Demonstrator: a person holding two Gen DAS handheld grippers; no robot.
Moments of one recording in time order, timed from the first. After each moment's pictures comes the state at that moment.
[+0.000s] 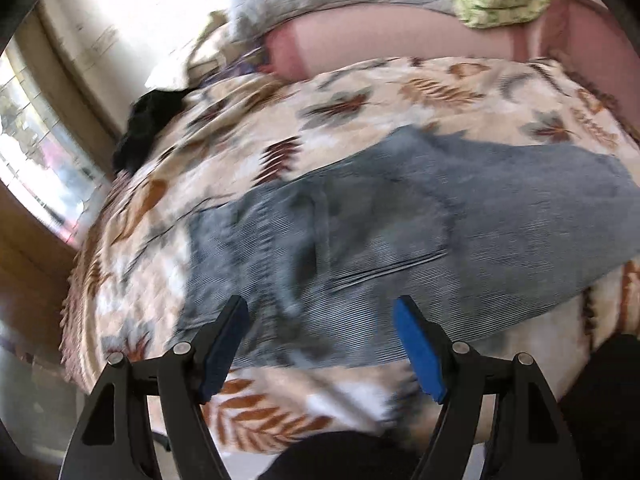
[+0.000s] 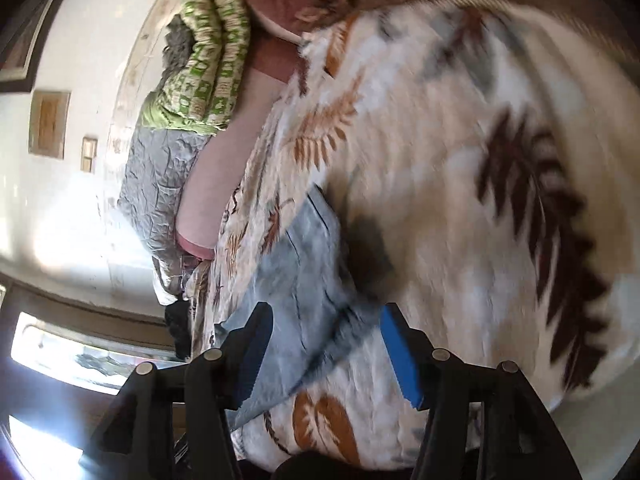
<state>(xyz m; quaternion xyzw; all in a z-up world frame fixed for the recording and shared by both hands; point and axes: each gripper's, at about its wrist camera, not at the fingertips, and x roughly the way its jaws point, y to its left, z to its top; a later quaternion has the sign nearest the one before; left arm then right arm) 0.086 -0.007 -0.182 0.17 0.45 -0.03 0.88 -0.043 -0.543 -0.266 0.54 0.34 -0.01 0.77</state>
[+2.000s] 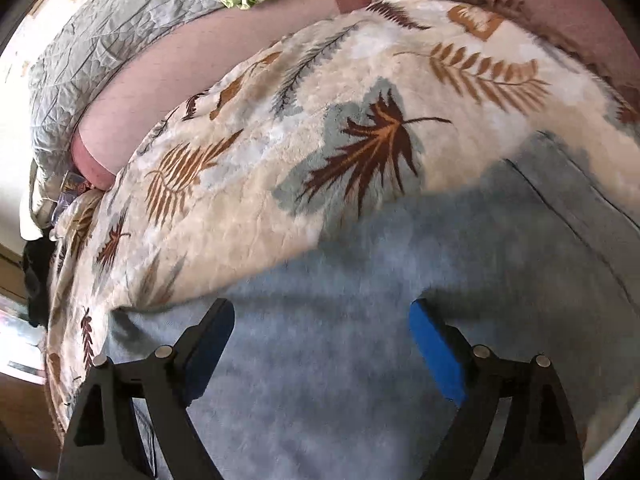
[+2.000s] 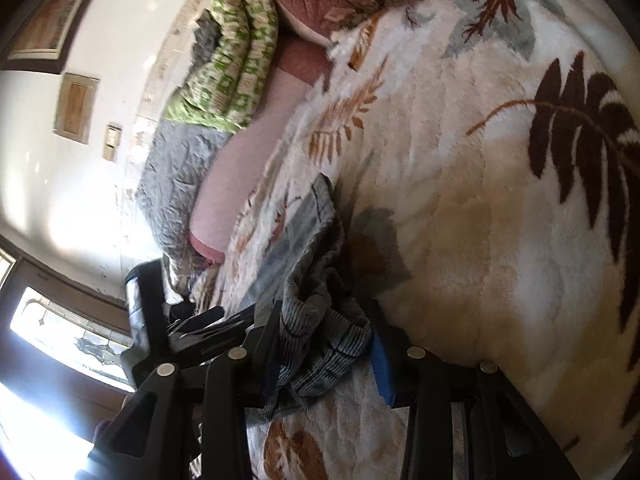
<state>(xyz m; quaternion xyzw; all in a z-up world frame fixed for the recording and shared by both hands) 0.165 -0.307 -0.238 0.30 0.46 -0.17 0.82 -0.015 -0.531 -0.302 0.51 0.30 0.01 0.80</state>
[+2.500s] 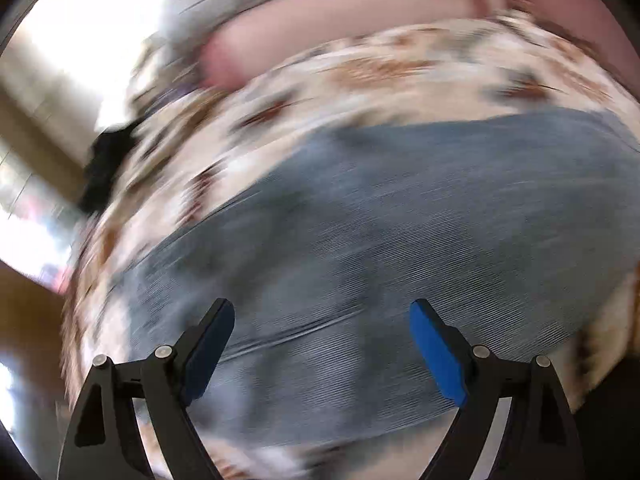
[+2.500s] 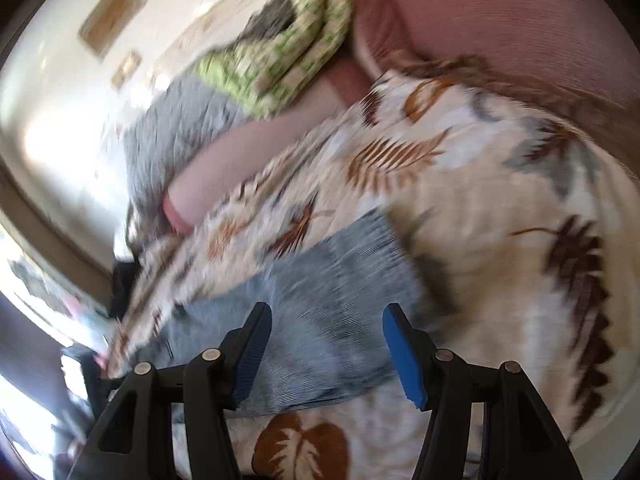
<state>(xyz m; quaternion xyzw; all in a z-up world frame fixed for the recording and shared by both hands) 0.122 -0.063 -0.216 0.23 0.47 -0.02 0.85 0.003 -0.465 -0.214 0.32 0.33 -0.04 0.89</state>
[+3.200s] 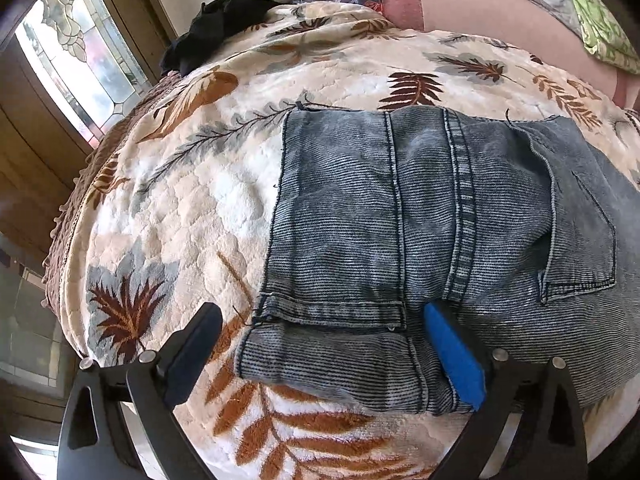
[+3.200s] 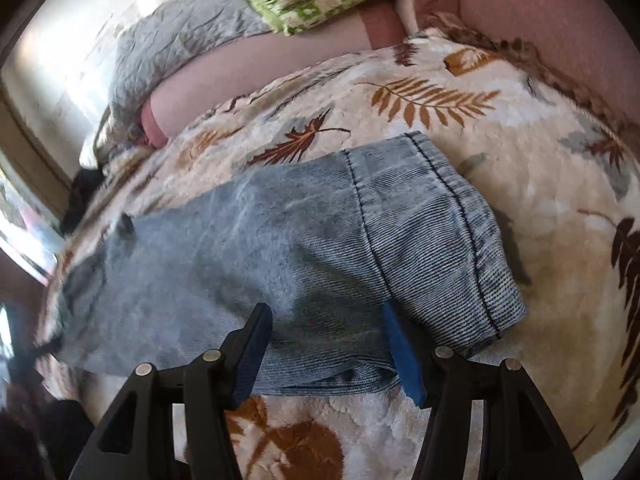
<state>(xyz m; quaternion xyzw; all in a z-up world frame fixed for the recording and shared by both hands) 0.138 0.117 -0.247 0.06 0.51 0.09 0.85 0.037 -0.420 -0.267 0.20 0.42 -0.05 0.88</state>
